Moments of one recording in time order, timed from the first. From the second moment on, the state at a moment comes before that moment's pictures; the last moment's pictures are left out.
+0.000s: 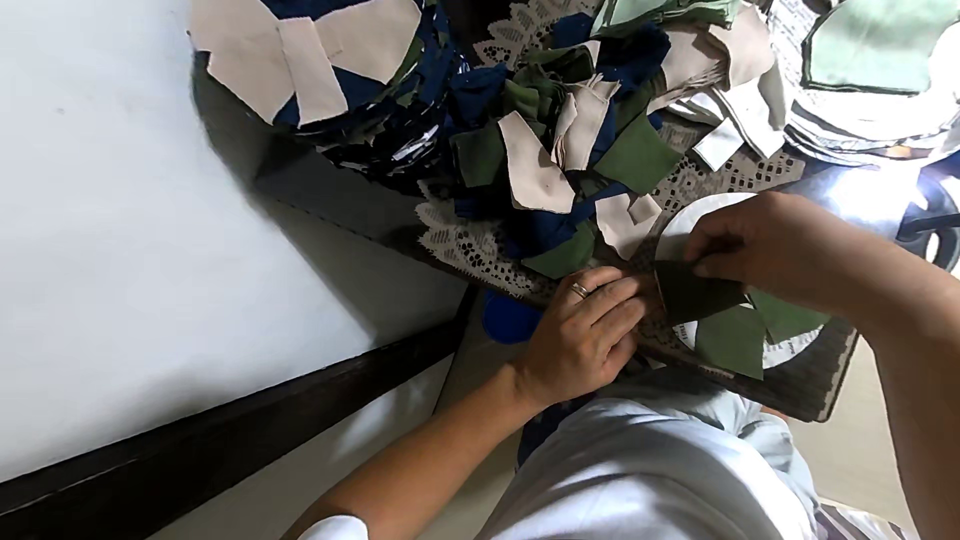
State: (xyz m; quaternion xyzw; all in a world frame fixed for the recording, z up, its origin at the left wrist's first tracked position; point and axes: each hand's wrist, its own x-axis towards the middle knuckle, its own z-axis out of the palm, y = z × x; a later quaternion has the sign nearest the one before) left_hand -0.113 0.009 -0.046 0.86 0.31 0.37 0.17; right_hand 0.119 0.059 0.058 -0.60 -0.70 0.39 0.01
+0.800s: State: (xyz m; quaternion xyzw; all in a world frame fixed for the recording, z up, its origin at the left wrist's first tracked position) left_hand -0.111 0.009 -0.050 0.87 0.28 0.38 0.14; right_hand 0.113 0.057 0.061 -0.62 -0.68 0.40 0.01
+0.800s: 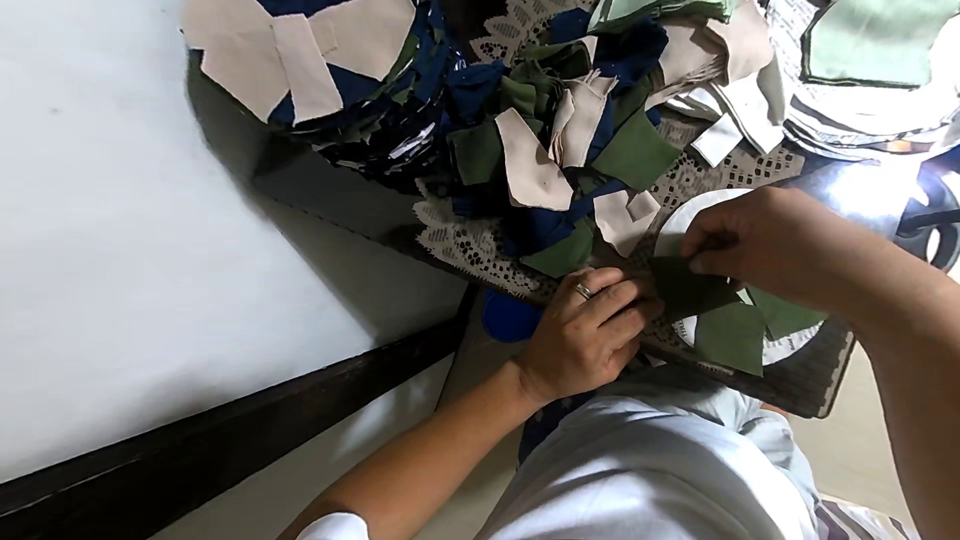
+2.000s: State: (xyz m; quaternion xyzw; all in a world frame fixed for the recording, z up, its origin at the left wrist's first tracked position) left_hand -0.111 0.010 -0.058 0.88 0.28 0.36 0.08; right_hand 0.160 -0.037 0.022 -0.63 -0.70 0.15 0.30
